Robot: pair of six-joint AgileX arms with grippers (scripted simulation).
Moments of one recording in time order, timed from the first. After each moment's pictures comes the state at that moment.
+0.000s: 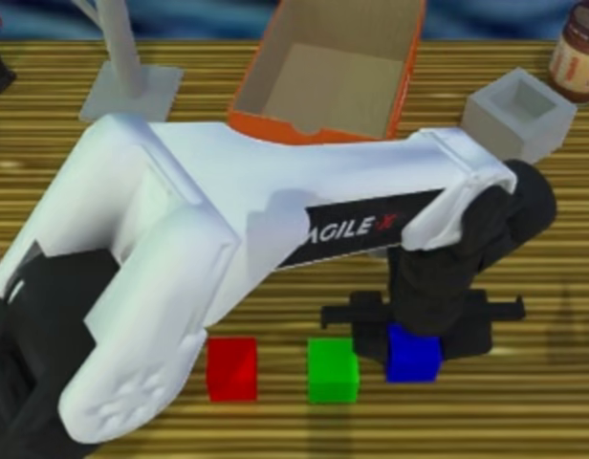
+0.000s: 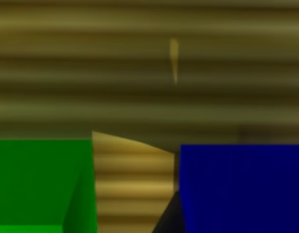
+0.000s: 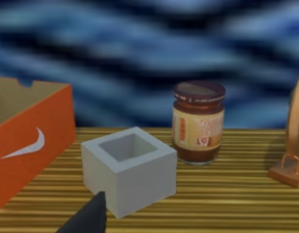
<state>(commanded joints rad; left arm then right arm) -0.99 2.35 1.86 -1.07 0.00 -0.98 0.01 0.00 0.00 0.00 0.00 0.00</state>
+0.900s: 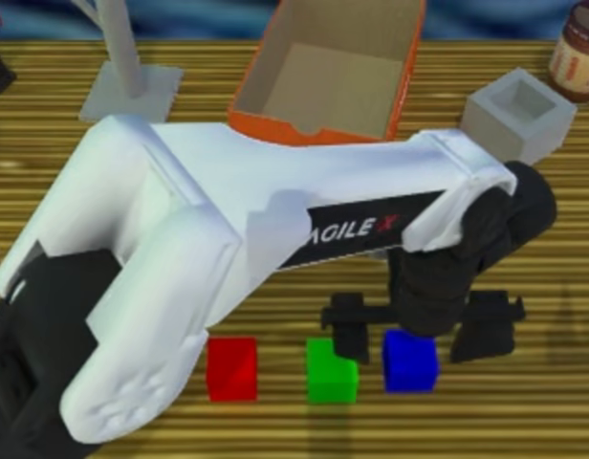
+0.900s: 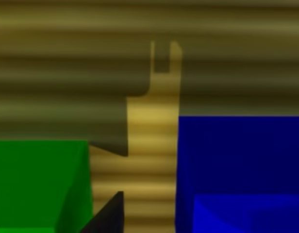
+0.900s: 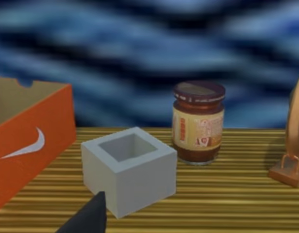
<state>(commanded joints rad) -0.99 2.35 1.86 -1.07 0.00 -0.98 0.01 0.00 0.00 0.00 0.00 0.00</state>
